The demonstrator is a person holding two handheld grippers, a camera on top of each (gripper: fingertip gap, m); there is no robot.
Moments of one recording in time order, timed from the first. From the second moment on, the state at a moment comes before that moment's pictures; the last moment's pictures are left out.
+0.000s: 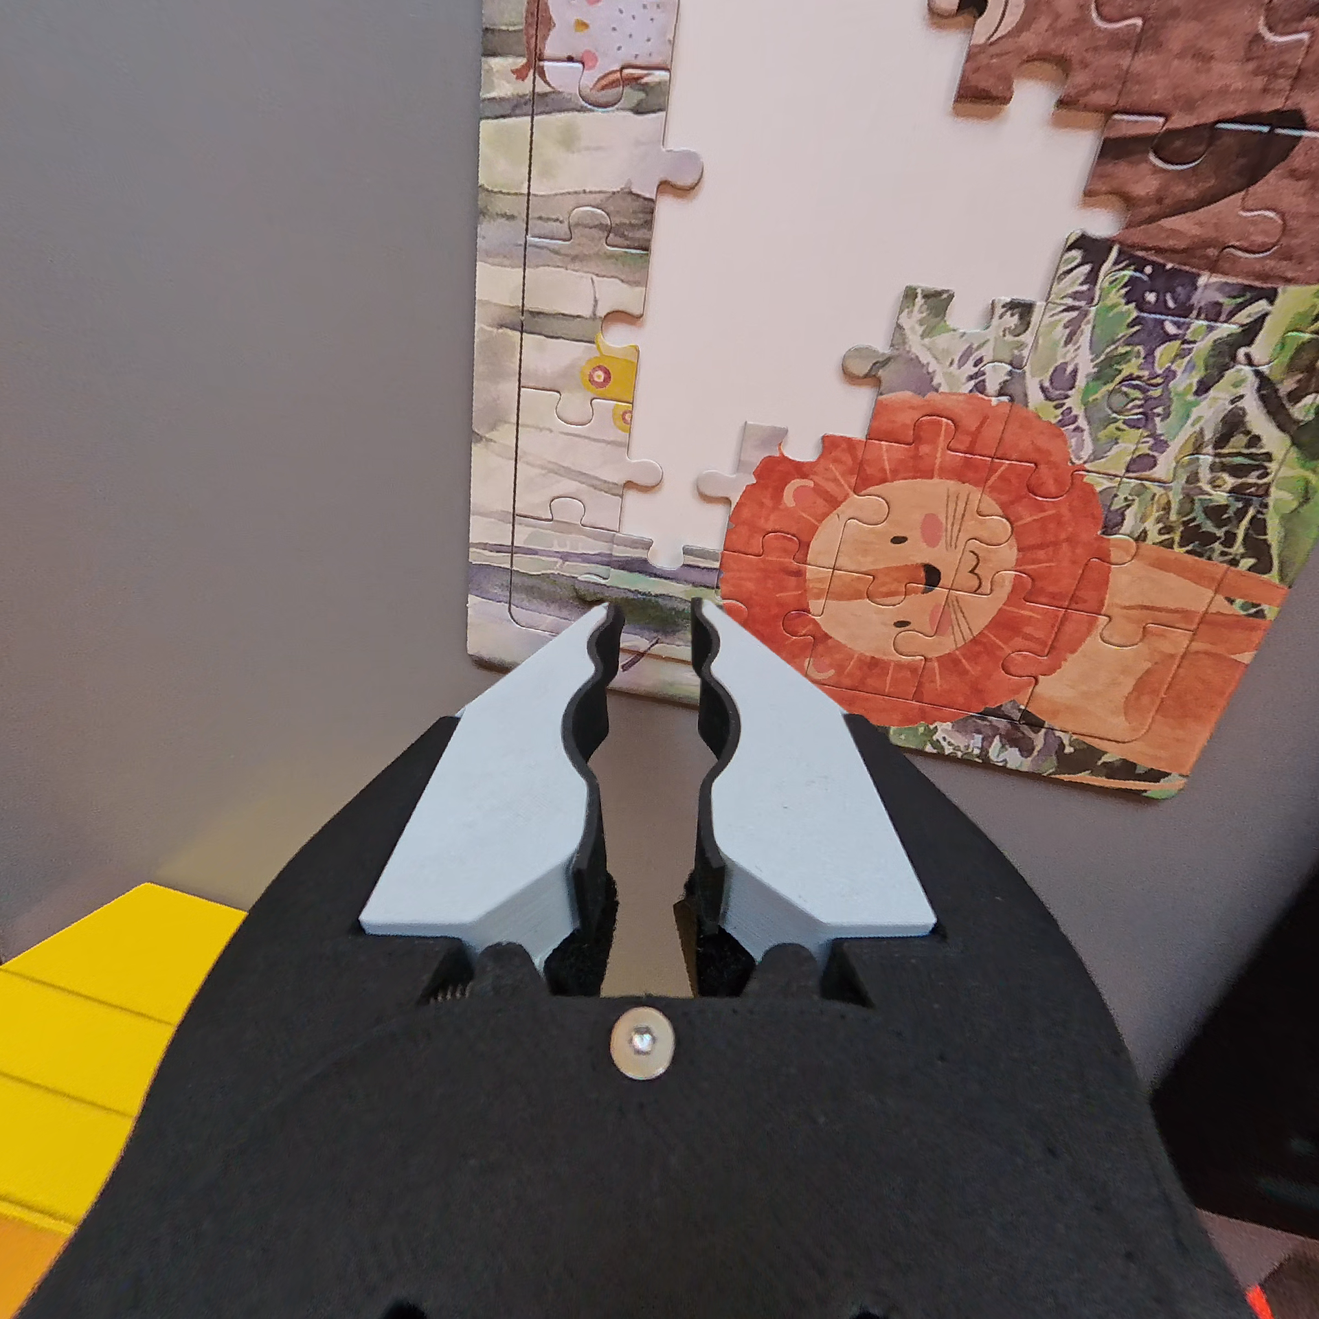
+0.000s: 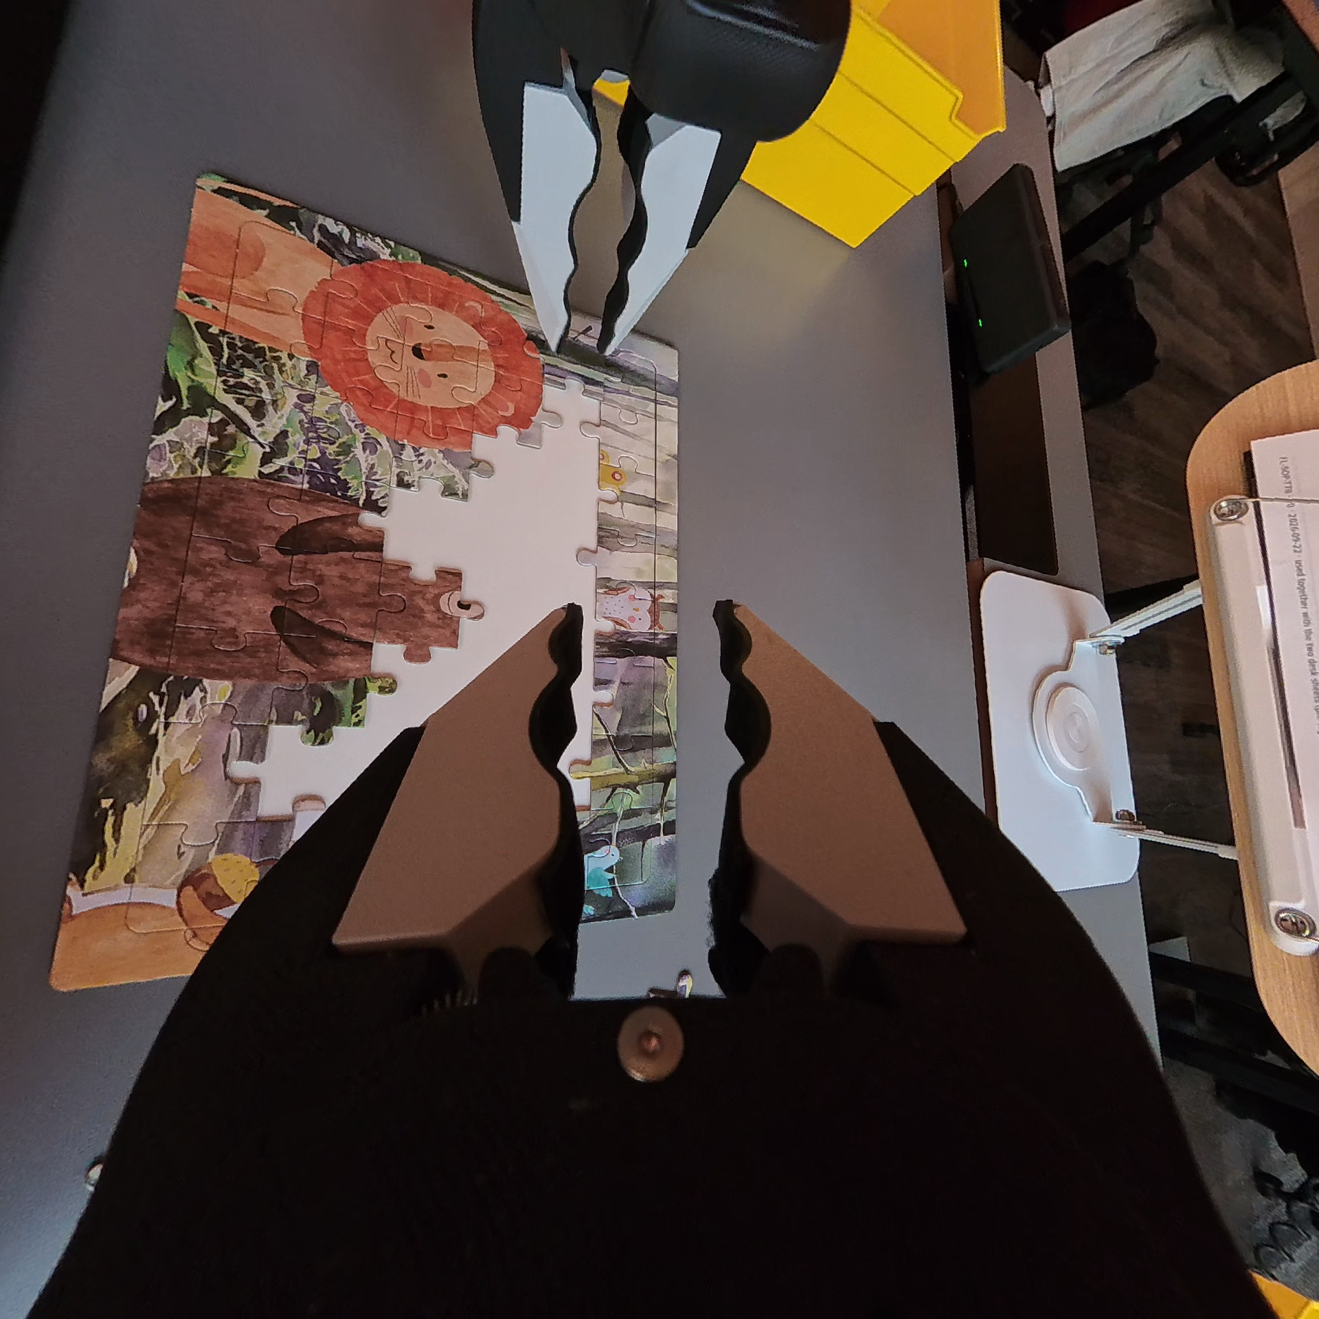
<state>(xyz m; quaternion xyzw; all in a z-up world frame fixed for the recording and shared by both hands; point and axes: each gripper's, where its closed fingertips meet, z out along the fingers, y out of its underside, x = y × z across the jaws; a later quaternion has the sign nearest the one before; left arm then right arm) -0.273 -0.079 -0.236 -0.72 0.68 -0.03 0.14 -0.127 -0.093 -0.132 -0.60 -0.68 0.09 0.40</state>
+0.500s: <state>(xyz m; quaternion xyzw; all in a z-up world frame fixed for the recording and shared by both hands) -0.277 -0.080 -0.244 -0.71 0.69 -0.01 0.11 -0.125 -0.091 -0.135 -0.61 -0.68 0.09 0.40</state>
